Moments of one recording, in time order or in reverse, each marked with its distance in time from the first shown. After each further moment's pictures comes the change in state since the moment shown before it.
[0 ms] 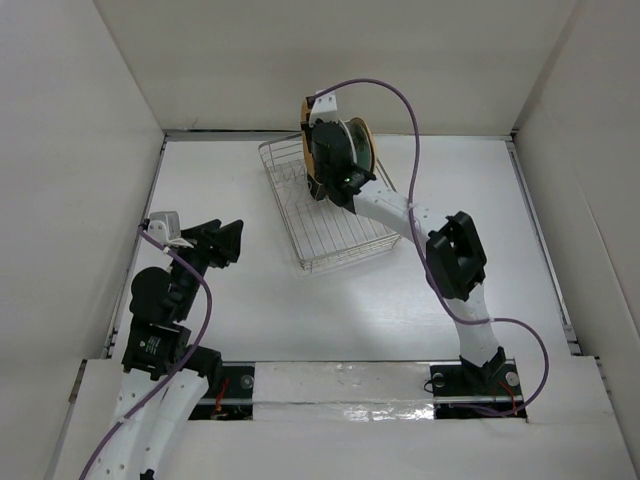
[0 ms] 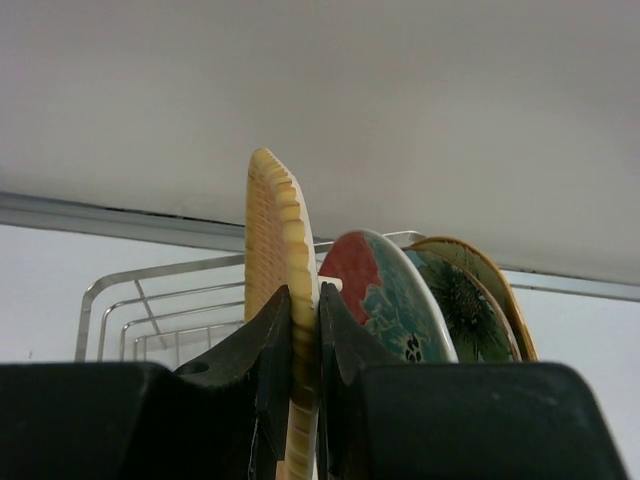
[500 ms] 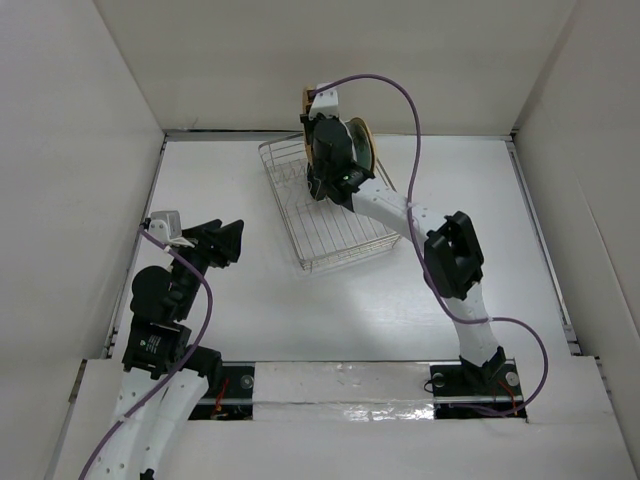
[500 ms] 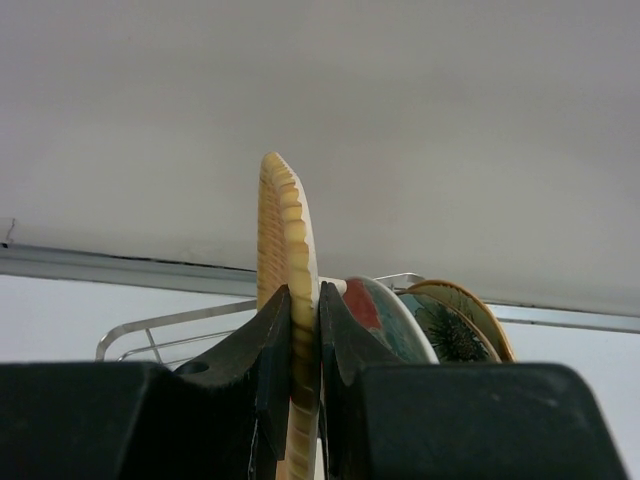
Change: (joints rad) left arm 0.000 0.006 0.000 0.000 0.004 0.002; right arm 0.003 0.027 0.055 0.089 0.009 -0.054
